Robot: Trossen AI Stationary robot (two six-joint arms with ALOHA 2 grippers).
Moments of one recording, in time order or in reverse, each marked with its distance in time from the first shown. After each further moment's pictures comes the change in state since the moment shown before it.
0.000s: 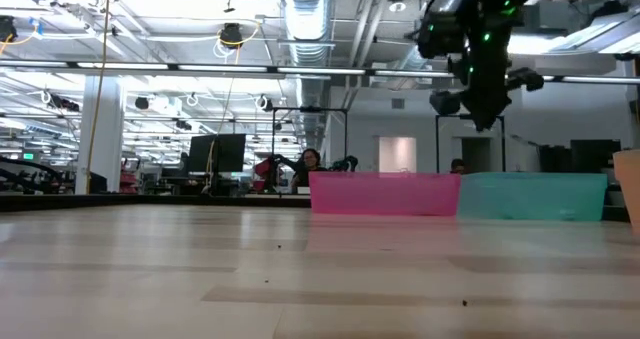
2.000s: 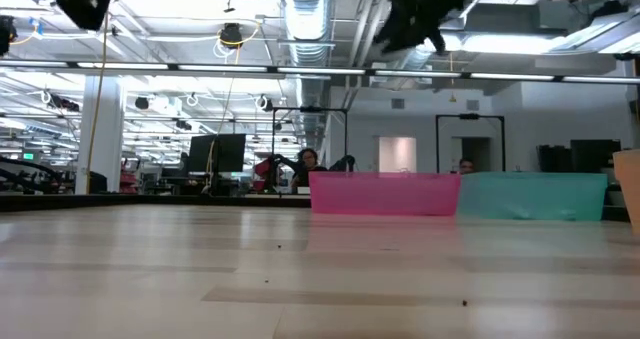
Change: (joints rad) left arm 0.028 -0.698 -0.409 0.245 0.012 0.140; right arm 0.120 -0.124 0.156 0.623 -0.685 -0.643
